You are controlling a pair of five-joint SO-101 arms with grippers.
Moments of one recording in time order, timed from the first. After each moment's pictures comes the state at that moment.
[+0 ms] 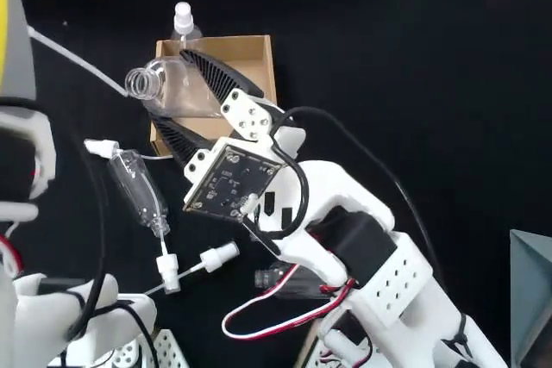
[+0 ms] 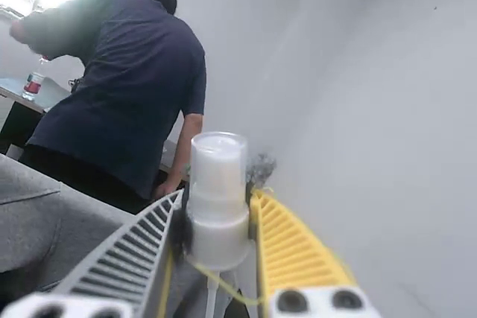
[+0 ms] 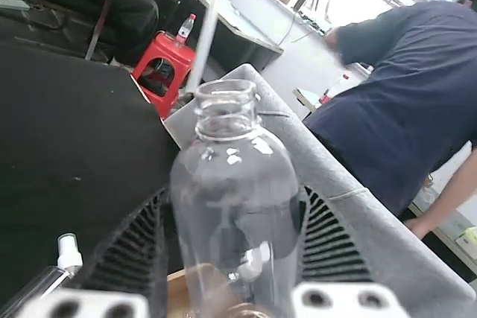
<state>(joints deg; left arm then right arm) -5.6 -13.6 -94.2 97.2 26.1 -45.4 -48.7 29.0 31.3 33.9</state>
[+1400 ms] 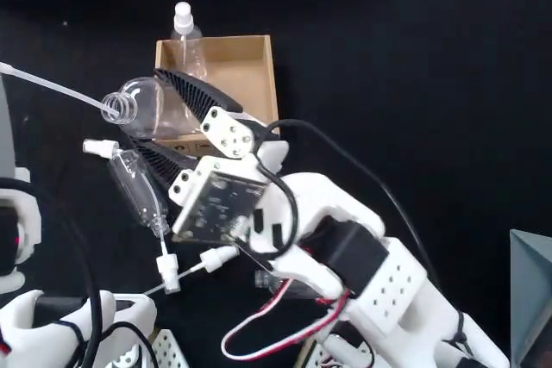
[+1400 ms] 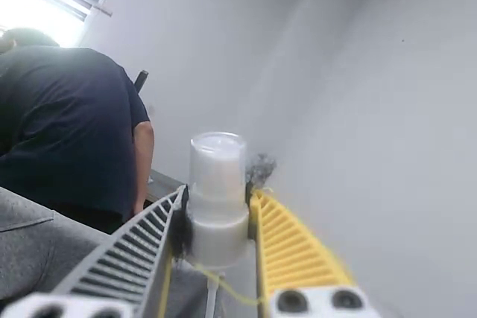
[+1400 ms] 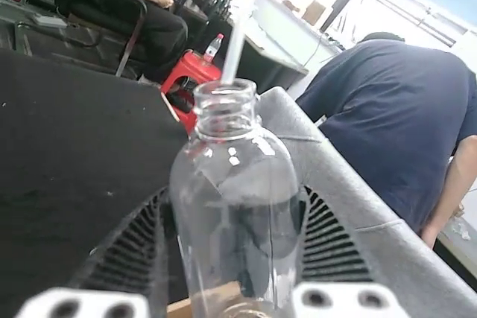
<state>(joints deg) -5.7 -18.2 -95.8 98.3 26.1 -50.5 -50.2 30.1 30.5 34.0</state>
